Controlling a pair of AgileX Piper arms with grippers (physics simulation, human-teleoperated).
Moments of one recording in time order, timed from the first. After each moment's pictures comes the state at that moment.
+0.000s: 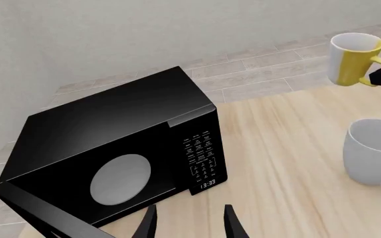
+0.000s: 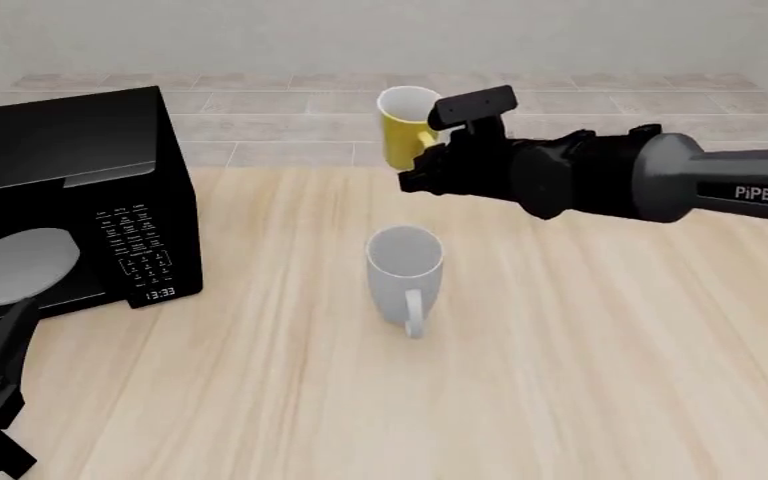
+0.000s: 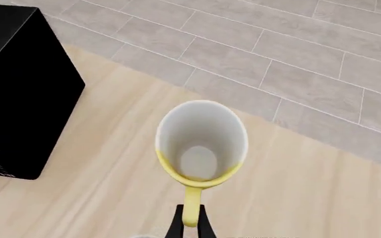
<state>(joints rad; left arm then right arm) 0.02 0.20 -0.20 0.20 0.20 0.49 1.80 -1.21 -0.02 0.02</state>
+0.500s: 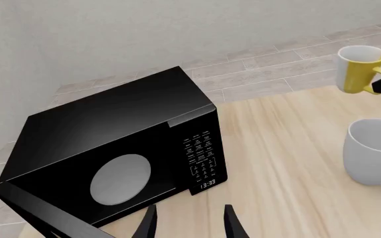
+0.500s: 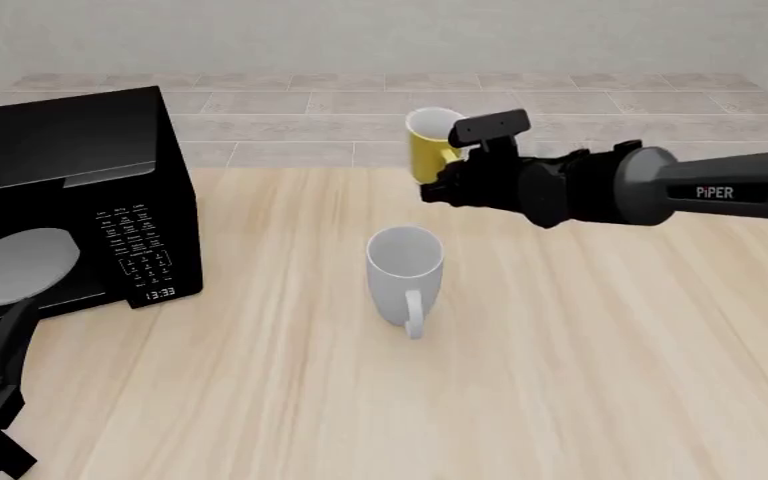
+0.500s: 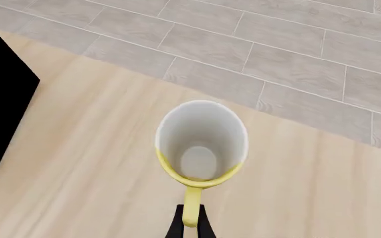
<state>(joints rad) 0.02 0.20 -0.20 0.20 0.20 0.40 1.90 -1.22 -0.08 0.03</state>
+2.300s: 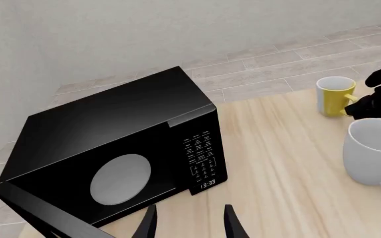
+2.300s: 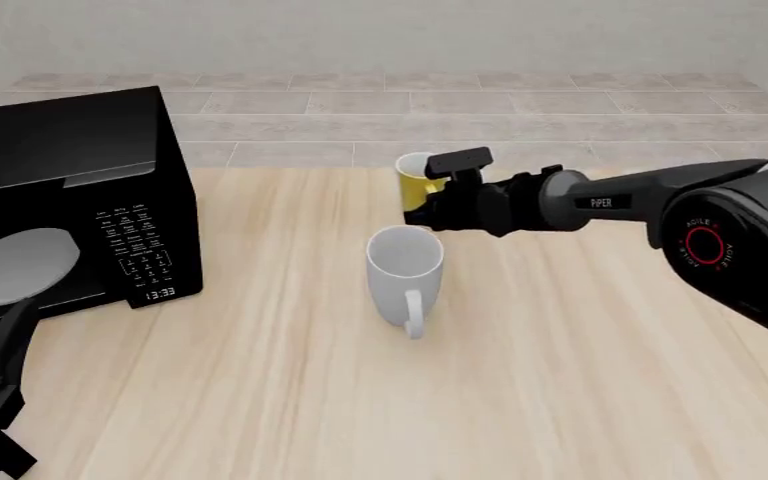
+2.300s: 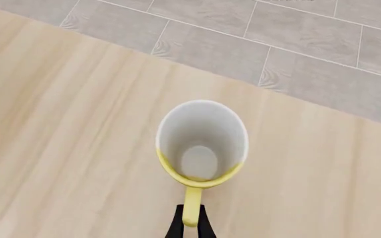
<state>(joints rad) 0.02 0.20 -0.20 0.20 0.20 0.39 2.22 -1.48 0.00 0.06</state>
